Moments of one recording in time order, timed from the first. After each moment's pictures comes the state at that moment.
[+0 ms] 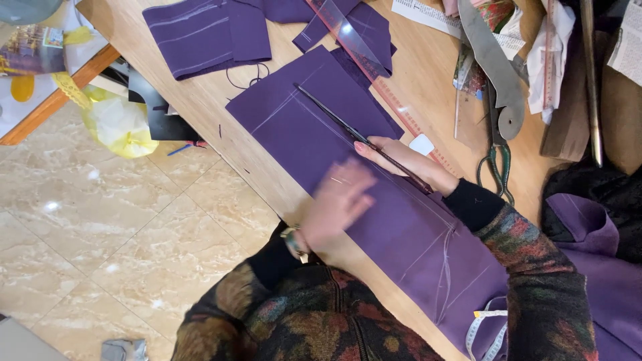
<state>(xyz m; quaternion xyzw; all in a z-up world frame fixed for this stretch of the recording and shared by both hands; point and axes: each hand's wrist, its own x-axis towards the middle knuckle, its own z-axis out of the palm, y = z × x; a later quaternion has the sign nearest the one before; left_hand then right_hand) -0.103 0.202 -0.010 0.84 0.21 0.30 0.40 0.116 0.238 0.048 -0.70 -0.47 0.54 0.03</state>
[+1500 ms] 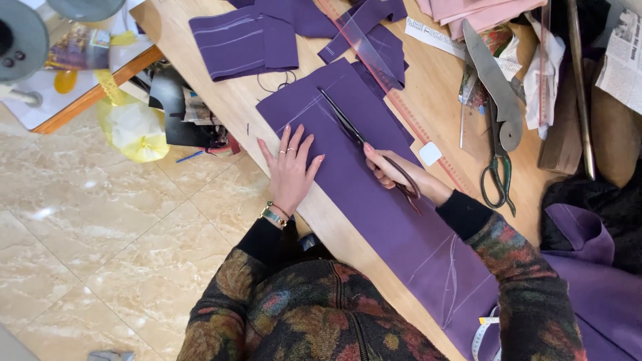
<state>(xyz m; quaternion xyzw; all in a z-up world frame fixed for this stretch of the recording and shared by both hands) -0.183 0.276 -0.015 0.83 0.46 0.27 0.12 0.052 0.223 0.088 -0.68 -0.35 0.62 0.17</state>
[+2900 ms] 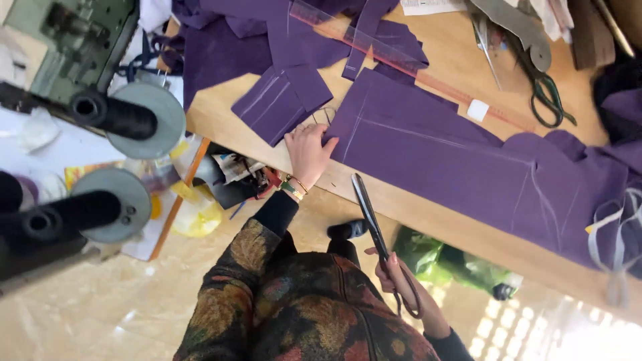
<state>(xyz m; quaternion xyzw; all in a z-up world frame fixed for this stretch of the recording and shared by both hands) -0.234 0.476 -0.026 0.89 0.32 0.18 0.28 -0.278 0.160 0.105 -0.65 -0.03 0.58 0.49</state>
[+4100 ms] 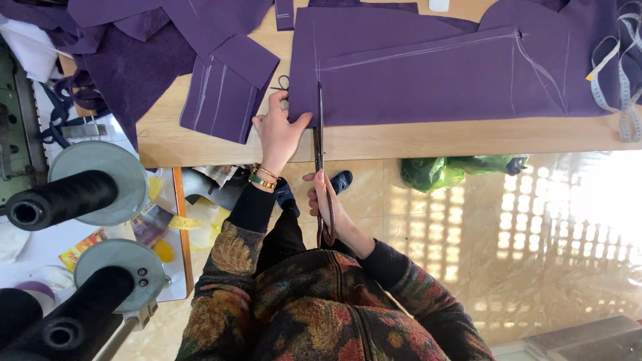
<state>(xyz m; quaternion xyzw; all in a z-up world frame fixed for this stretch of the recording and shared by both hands) -0.243 0.505 -0.005 0.83 0.22 -0.02 0.52 -0.342 0.347 0.021 -0.63 0.19 0.38 0.65</state>
